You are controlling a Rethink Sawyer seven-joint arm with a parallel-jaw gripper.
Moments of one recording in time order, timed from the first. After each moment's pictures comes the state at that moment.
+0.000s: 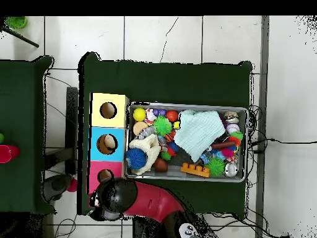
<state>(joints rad) -0.25 -0.91 0.26 2.29 0.29 0.64 1.62</state>
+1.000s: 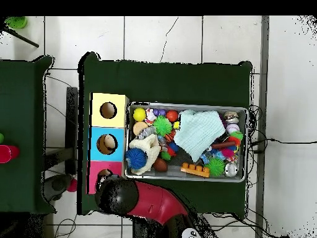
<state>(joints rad) -0.26 -0.95 0.26 2.29 0.30 0.42 1.62</state>
